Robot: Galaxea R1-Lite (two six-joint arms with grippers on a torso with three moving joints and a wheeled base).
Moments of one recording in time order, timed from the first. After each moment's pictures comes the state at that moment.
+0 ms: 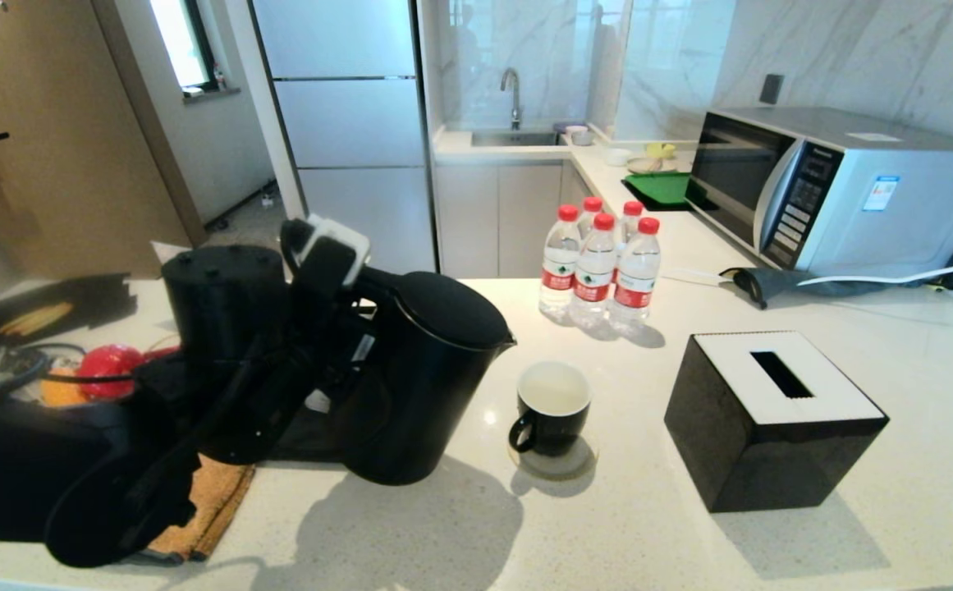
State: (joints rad) left arm -0.56 1.70 -0.70 -0.90 0.54 0.39; right arm 0.00 0.00 -0.08 0.21 0.06 -0.04
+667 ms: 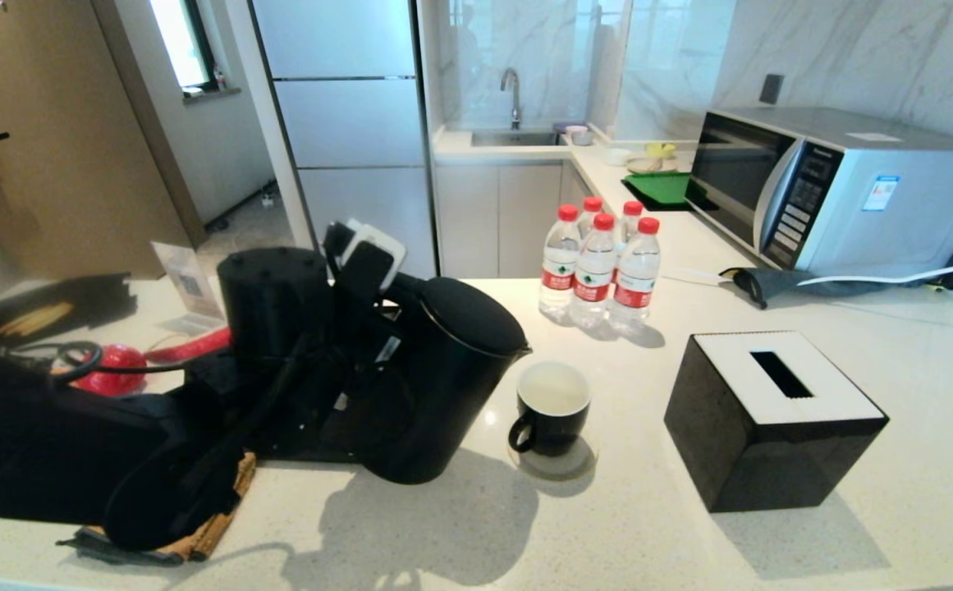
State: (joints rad) left arm -0.60 1.77 -0.76 -0.90 0.58 0.44; right arm 0.00 0.00 -0.08 0.21 0.06 -0.04
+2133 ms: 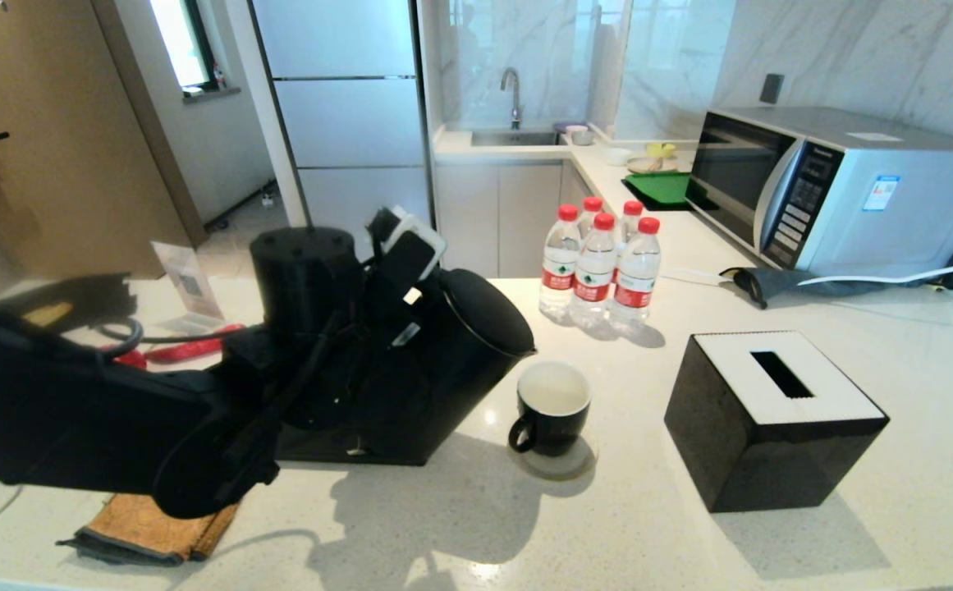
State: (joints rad) left arm -0.63 1.82 -0.86 -0.91 0.61 0.64; right arm 0.00 0.00 -0.08 0.21 0.06 -0.04
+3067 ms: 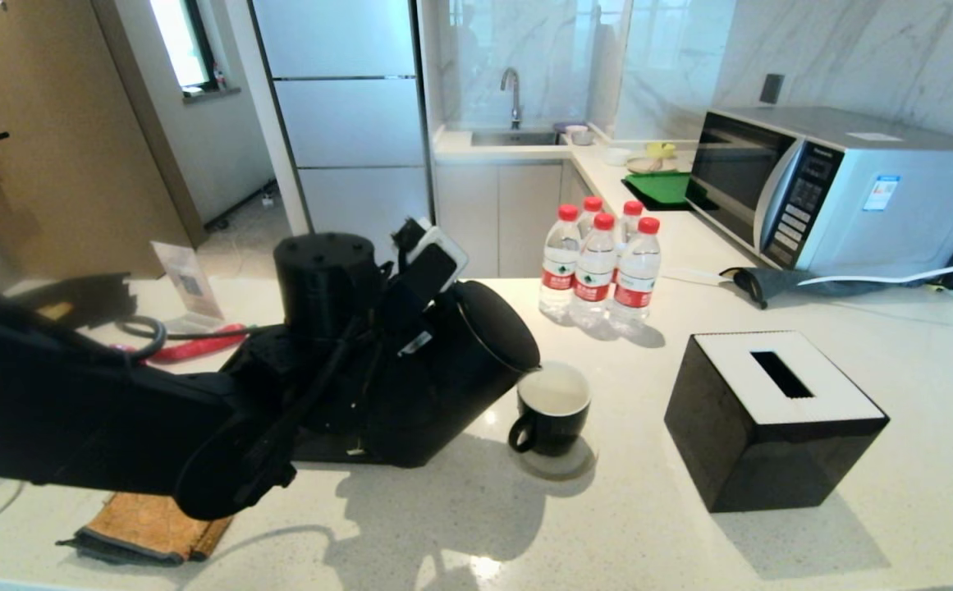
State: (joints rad) left arm -0.65 1.84 -0.87 -0.90 0.61 0.71; right arm 0.00 0.00 -0.08 0.21 0.06 -0.04
